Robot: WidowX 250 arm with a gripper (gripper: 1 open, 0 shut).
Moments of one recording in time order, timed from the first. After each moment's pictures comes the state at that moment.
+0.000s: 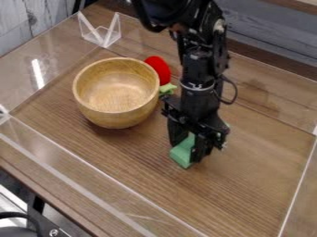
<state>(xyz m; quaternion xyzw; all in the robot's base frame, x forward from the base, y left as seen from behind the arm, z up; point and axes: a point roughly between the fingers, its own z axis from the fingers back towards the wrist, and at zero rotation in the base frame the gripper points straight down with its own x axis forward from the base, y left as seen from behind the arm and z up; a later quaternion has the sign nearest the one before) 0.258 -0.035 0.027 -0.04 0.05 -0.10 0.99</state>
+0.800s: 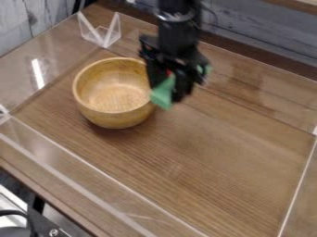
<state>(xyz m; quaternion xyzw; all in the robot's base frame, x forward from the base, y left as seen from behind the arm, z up) 0.282 0.035 0.095 -0.01 -0.01 -0.02 1.00</state>
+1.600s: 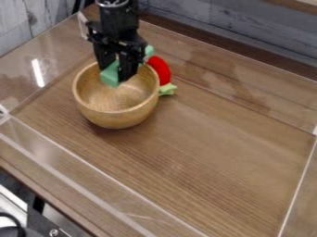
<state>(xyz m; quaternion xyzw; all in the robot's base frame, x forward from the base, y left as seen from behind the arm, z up) 0.289 0.116 0.072 0.01 -0.01 0.00 1.00</state>
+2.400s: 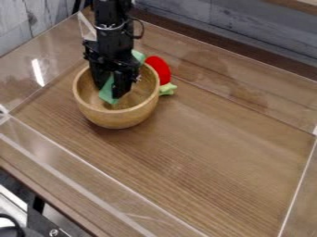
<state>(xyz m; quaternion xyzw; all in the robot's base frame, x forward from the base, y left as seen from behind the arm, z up) 0.284 0.122 0.045 0.01 0.01 0.00 1.00</state>
